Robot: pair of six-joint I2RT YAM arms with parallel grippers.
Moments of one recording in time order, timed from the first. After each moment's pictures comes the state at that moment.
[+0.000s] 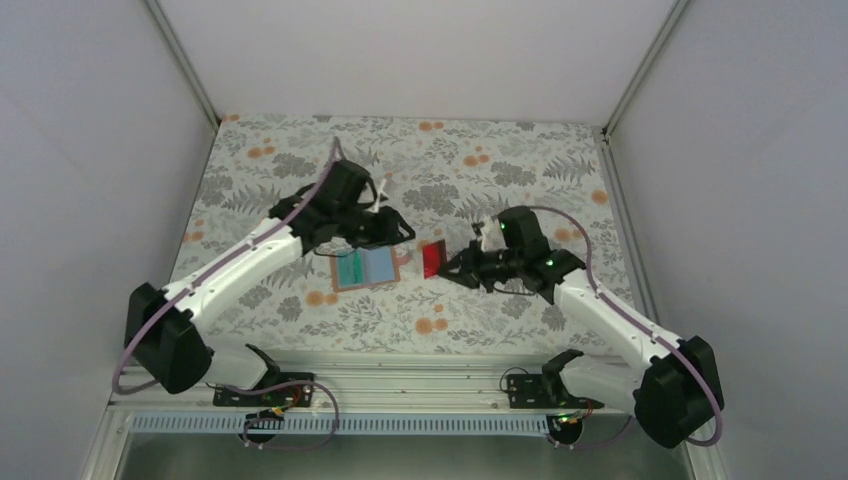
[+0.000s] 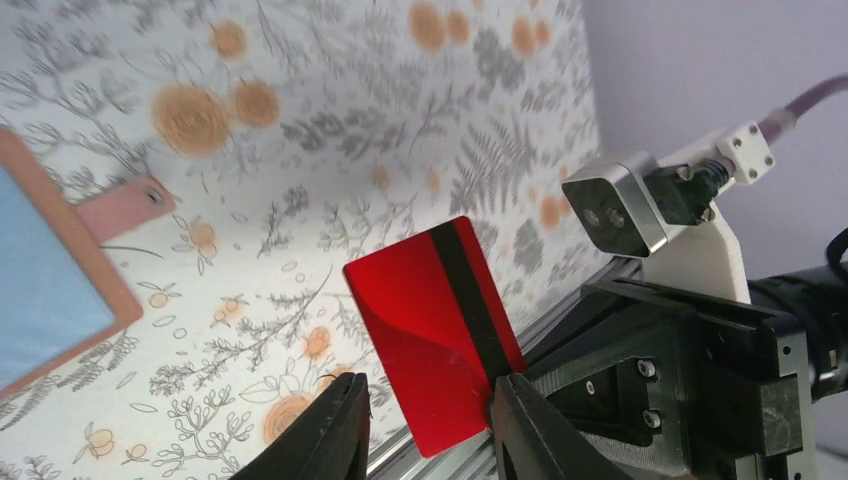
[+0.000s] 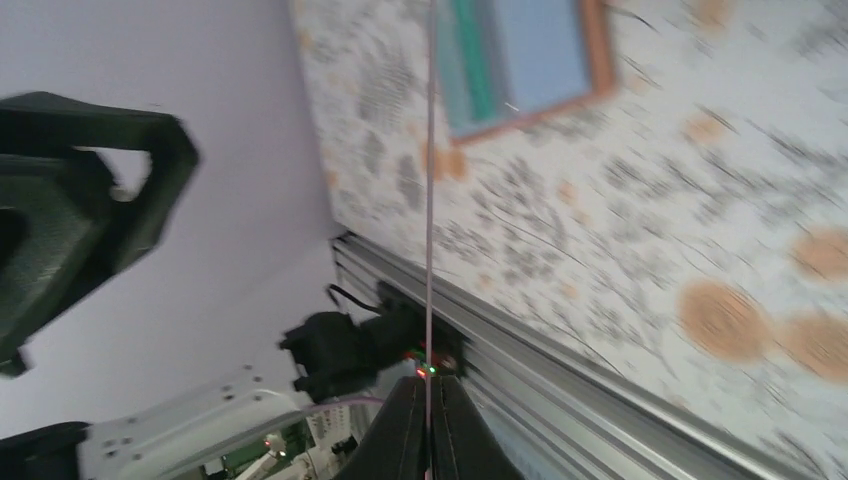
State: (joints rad) left arm -0.68 1.41 1.19 -0.62 0.46 -0.72; right arm 0.53 1.09 0.68 -0.41 -0.76 1.03
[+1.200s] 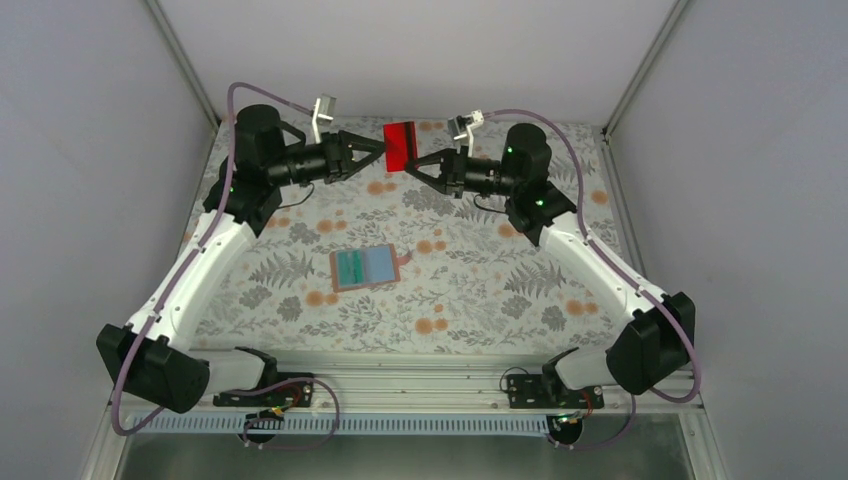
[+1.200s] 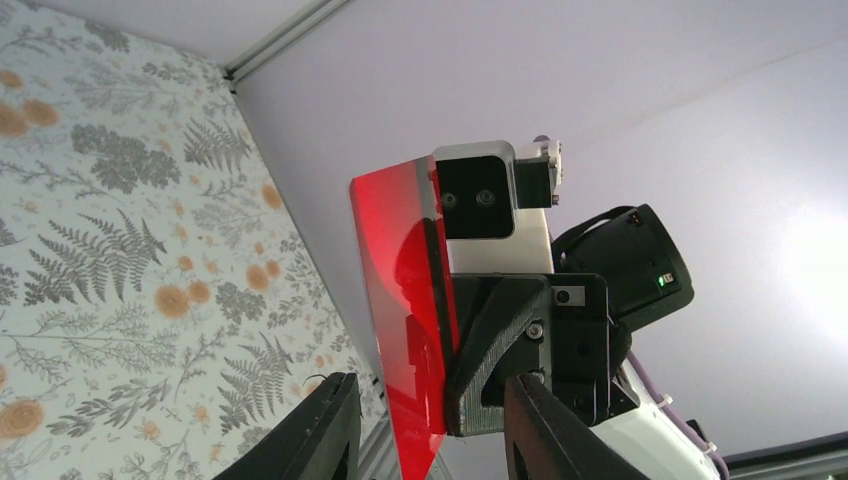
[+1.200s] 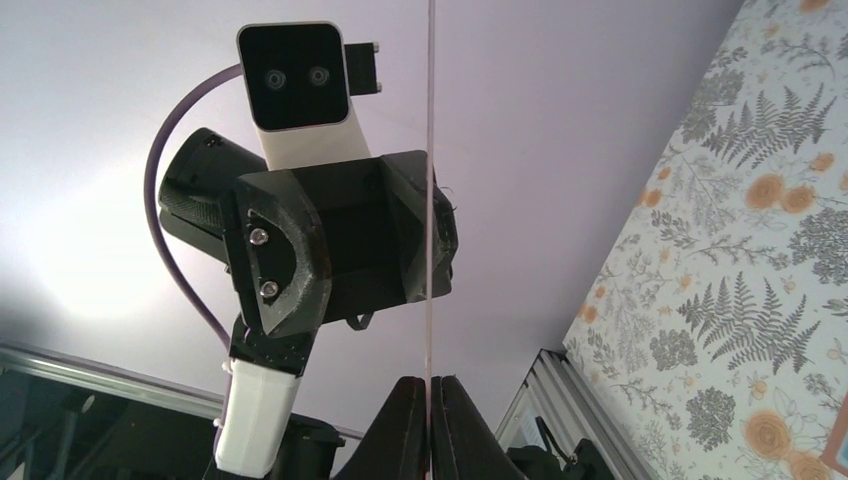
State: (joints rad) left arm -0.32 1.27 1.31 -0.20 0.88 -0.92; right arm 0.50 1.39 1.22 0.14 -0.93 1.15
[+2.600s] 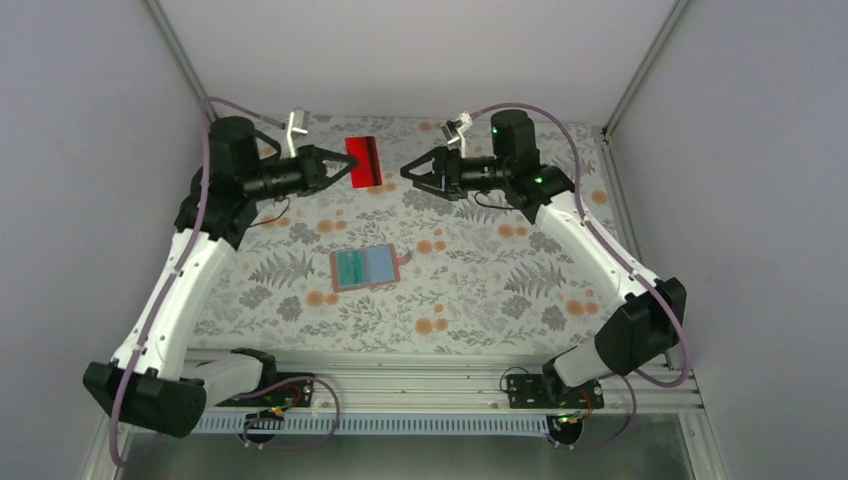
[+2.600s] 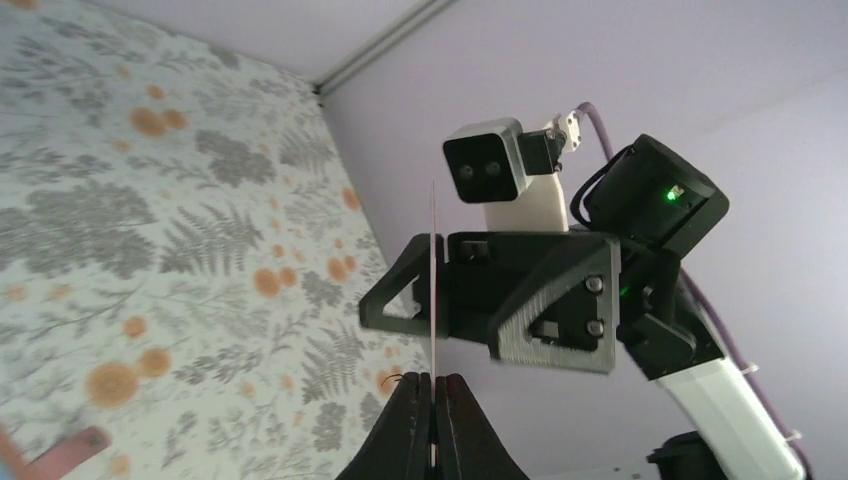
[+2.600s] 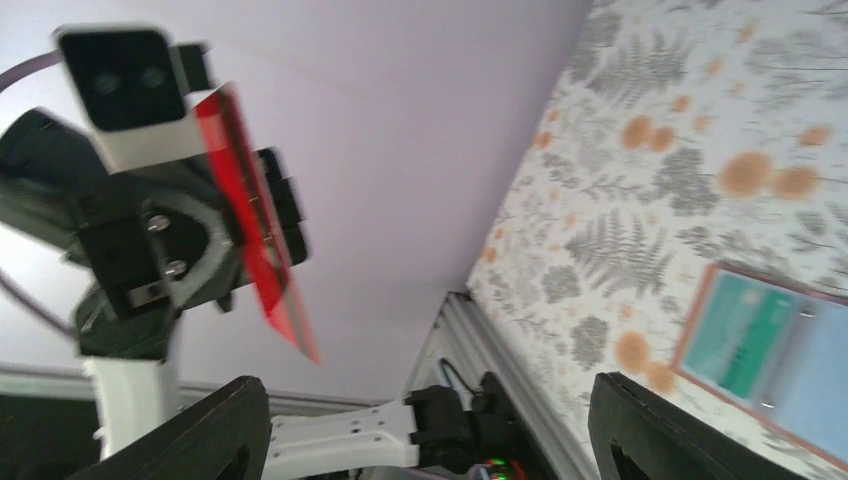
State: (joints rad) left arm -0.25 1.18 1.29 -0.39 0.86 -0.80; right arm 0.49 1.49 1.41 -0.30 -0.97 0.83
